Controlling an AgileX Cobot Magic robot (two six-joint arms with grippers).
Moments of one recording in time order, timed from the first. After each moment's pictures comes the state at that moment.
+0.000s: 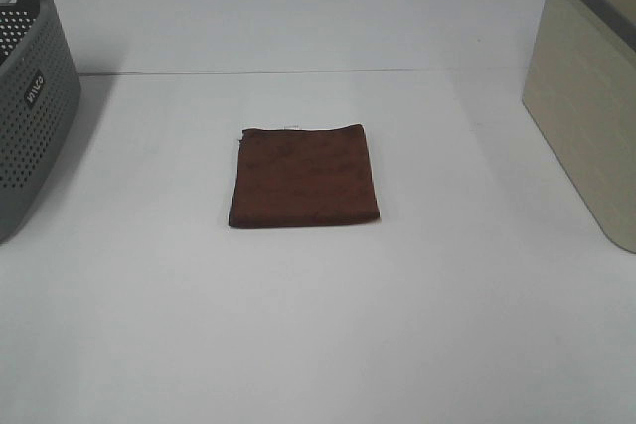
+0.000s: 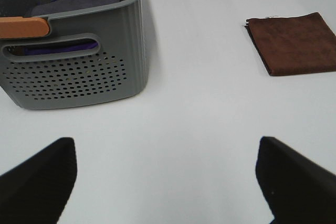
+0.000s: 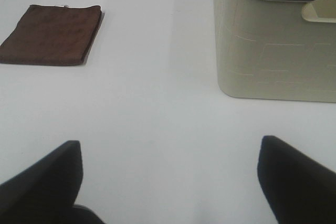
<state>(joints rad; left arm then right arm) -0.04 0.00 -0.50 -0.06 1.06 0.04 0.01 0.00 -0.50 0.08 1.07 -0.11</state>
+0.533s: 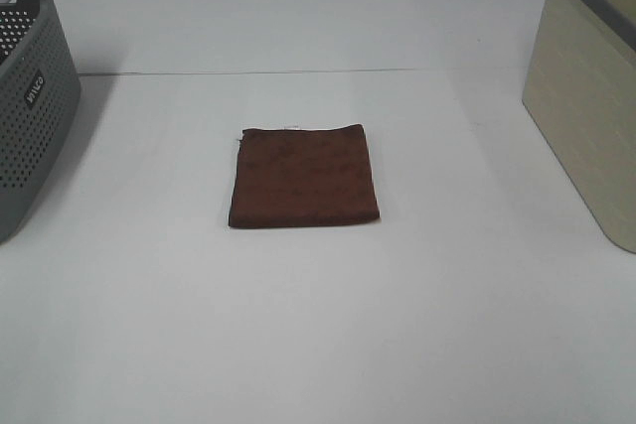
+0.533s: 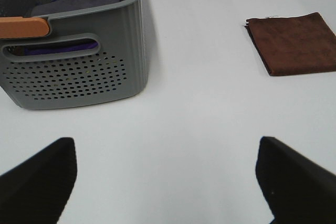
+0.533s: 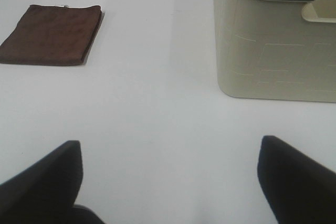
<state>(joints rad) -0.04 0.00 -0.50 -0.06 1.06 0.04 0.01 0.00 -0.50 0.08 1.07 -0.11</state>
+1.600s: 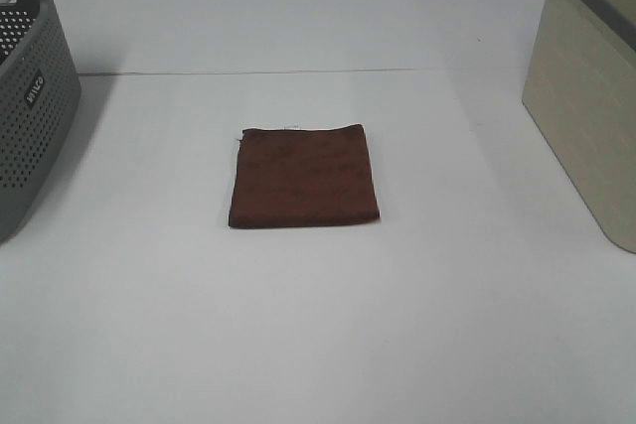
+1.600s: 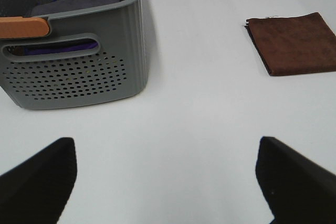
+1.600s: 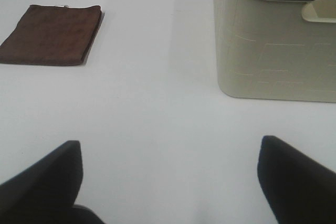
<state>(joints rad) -0.04 0.00 -0.50 -0.06 1.06 0.04 0.01 0.00 -0.50 0.08 1.07 -0.11</state>
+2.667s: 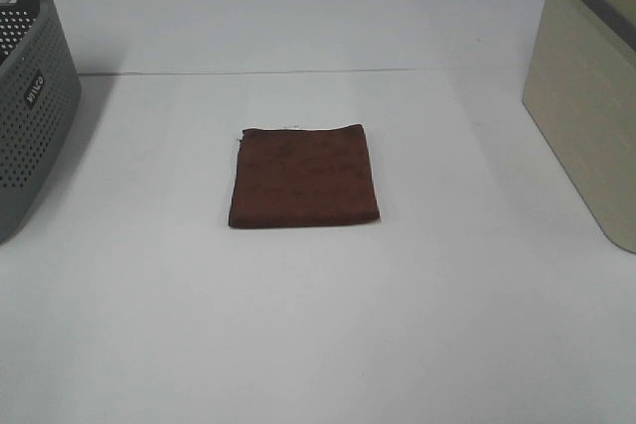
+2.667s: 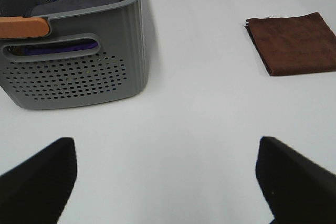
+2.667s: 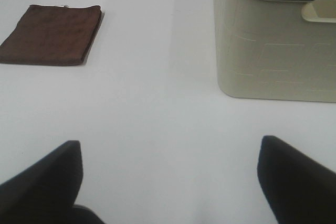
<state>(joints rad) -0.04 0.00 -0.50 -0.06 1.06 0.04 0.01 0.00 -0.50 0.08 1.07 -0.11</state>
